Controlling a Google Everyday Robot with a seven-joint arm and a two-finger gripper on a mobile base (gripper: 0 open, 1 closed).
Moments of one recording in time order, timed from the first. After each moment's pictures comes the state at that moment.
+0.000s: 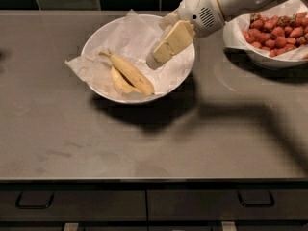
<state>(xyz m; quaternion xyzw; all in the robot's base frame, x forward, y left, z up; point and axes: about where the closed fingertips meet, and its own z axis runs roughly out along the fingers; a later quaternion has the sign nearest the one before) 0.553 -0.009 0.994 -0.56 0.69 0.32 0.33</state>
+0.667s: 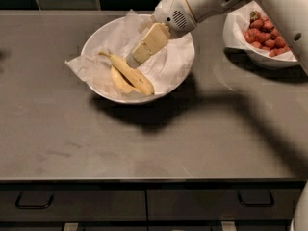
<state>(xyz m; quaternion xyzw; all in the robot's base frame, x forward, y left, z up) 0.576 0.037 0.975 -0.58 0.67 0.35 0.30</state>
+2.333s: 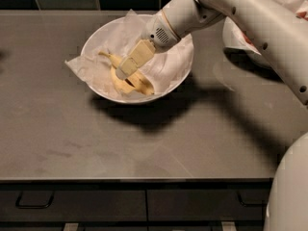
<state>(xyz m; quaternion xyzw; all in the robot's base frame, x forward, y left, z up) 0.603 0.059 0.919 -0.56 0.71 0.34 0.26</state>
